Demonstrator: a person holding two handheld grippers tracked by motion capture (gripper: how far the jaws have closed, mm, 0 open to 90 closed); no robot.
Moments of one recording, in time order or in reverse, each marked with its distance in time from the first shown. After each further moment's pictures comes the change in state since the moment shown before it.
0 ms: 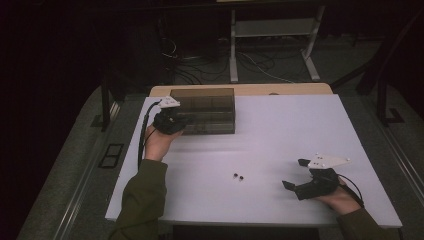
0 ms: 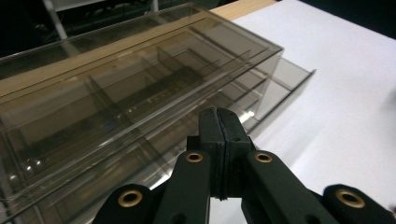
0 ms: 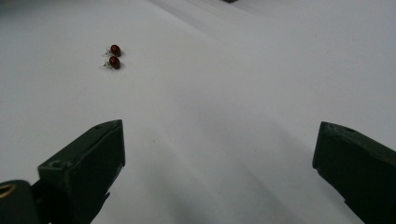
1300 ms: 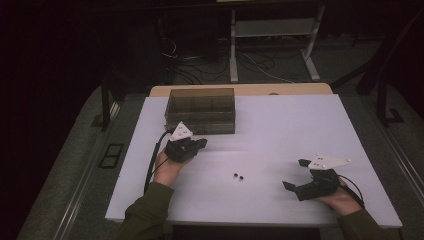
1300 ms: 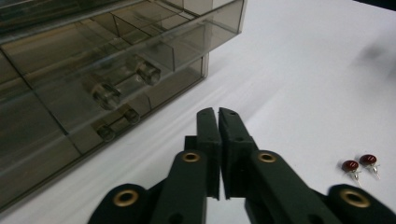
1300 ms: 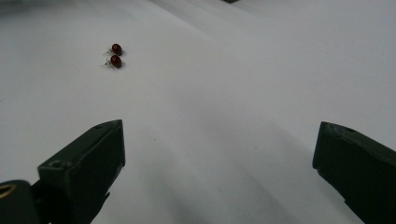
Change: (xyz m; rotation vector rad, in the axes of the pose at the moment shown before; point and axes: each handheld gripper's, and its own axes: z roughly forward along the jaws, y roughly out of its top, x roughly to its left) left arm -0.057 -0.057 0.011 -0.032 -0.034 0.065; right arm 0.001 0.000 -0.002 0.000 -0.004 -0.008
